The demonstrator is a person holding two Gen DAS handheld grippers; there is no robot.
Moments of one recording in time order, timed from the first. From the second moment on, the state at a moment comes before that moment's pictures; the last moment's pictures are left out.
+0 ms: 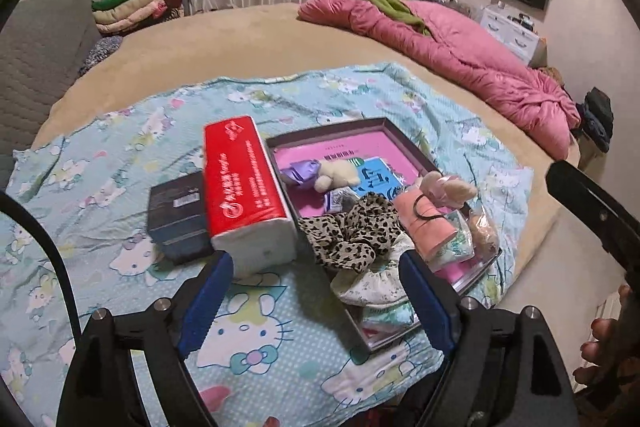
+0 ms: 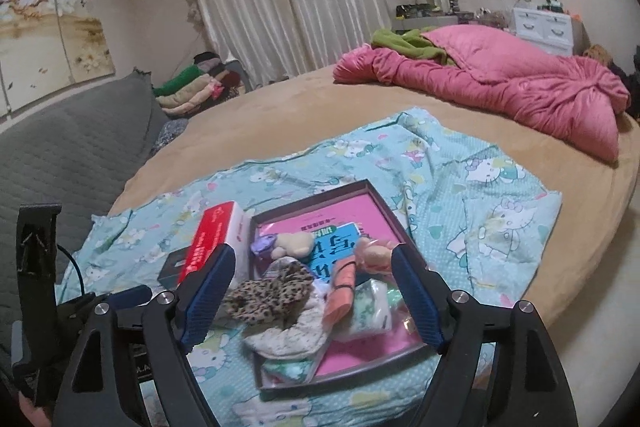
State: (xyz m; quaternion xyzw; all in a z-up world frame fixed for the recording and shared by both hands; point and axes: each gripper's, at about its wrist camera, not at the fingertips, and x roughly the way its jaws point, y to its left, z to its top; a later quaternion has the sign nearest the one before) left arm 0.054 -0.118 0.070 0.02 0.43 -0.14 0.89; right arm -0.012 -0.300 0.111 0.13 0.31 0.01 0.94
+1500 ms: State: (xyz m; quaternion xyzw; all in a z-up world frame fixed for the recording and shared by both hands) left arm -0.002 -0.098 0.063 0.02 0.46 -0.11 0.88; right arm -0.063 -0.264 0.073 0.08 0.38 -0.01 0.92
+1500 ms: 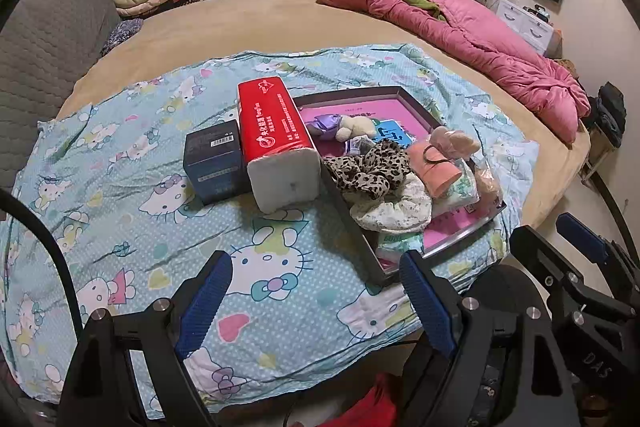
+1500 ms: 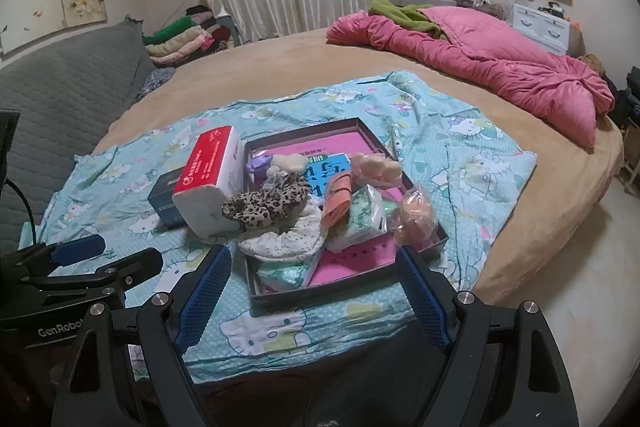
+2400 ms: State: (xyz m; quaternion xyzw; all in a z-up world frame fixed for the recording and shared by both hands) left arm -0.001 -0.098 0.053 0.03 0.47 -0.10 0.88; right arm -0.062 -0.265 0.072 0.08 0.38 -0.01 0.92
